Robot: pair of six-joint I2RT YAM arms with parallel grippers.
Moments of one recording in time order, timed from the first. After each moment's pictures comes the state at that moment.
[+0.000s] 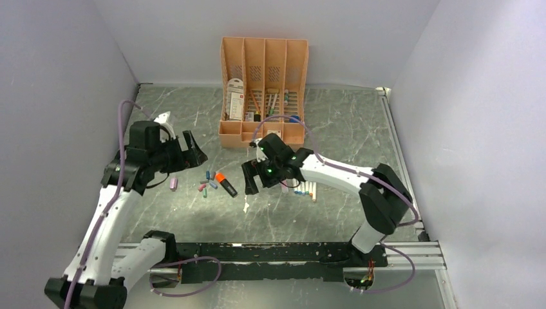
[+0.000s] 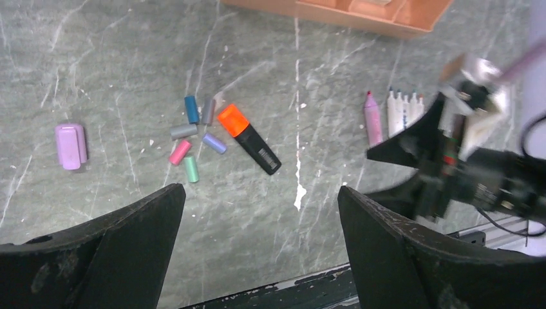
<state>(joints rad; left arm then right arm) -0.17 0.94 1.02 -0.82 0.19 -0.42 0.85 1.60 1.06 -0.39 -0.25 0.38</state>
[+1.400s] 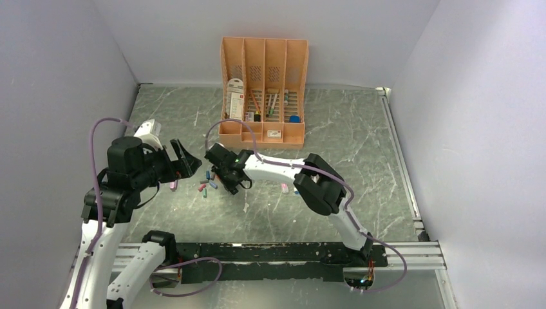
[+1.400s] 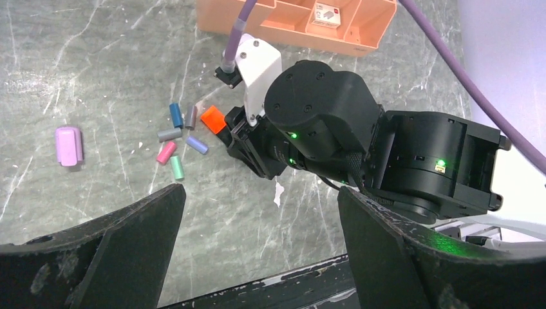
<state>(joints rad) -0.17 0.69 1.04 -0.89 0.21 -0.45 1.06 2.21 1.68 -0.54 0.12 0.28</state>
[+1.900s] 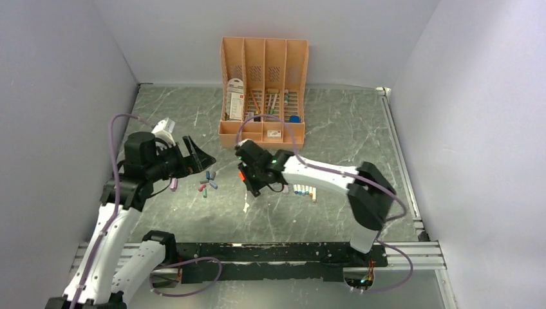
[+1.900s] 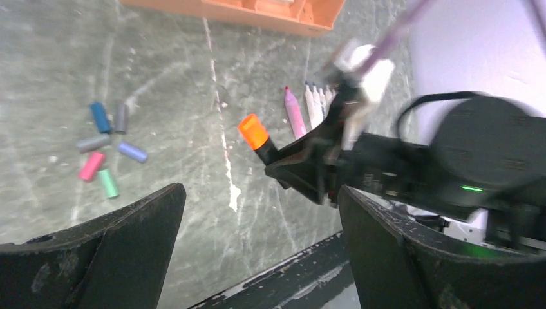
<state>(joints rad) -0.17 0.75 0.92 -0.71 0.36 -0.53 1.02 1.80 1.30 -0.55 0.10 0.36</state>
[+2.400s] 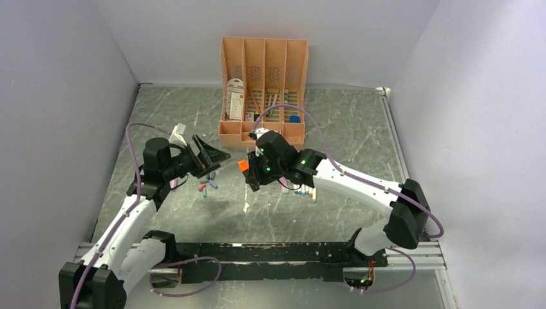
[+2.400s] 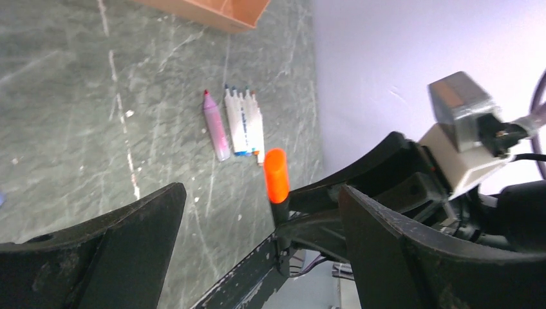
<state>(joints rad) -0.18 0.87 0.56 -0.09 0.62 -0.92 0.97 1.47 1.20 -0.50 -0.02 0.48</state>
